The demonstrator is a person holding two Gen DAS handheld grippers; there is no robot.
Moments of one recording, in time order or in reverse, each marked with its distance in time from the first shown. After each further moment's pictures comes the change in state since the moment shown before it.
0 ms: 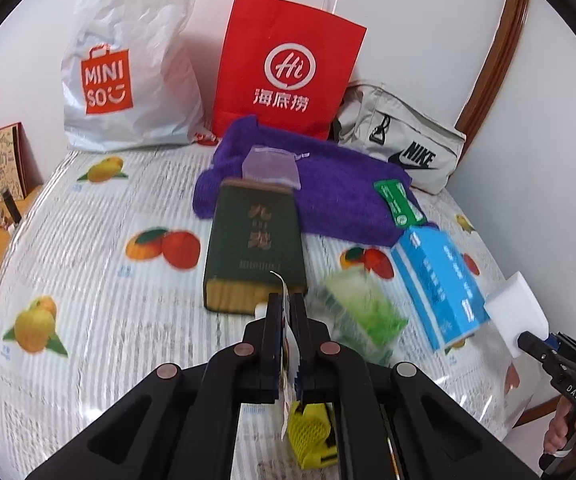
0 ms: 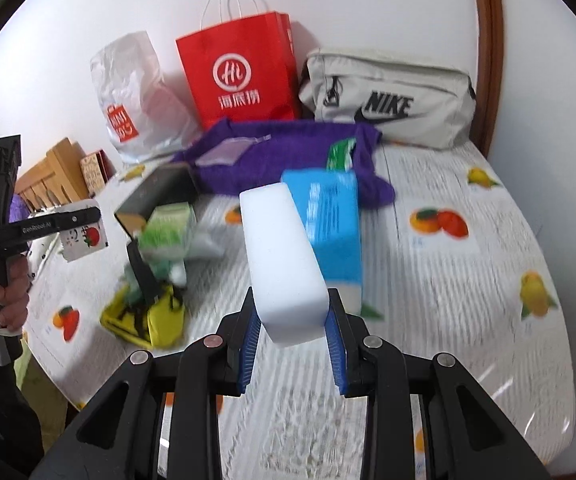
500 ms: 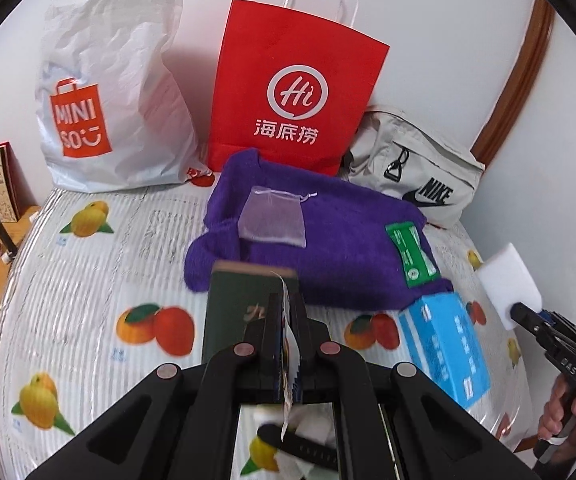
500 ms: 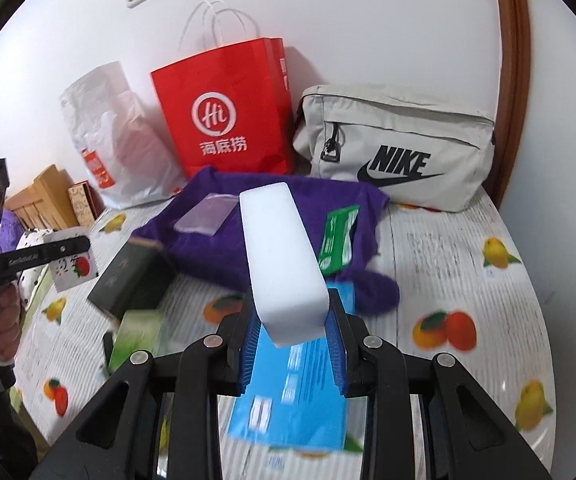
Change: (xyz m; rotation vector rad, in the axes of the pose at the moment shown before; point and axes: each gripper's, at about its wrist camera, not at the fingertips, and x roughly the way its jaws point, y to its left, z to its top) left arm 0.037 0.001 0.081 -0.028 0.016 0.009; right arm 0.058 -0.017 0.110 0.000 -0.038 -0.004
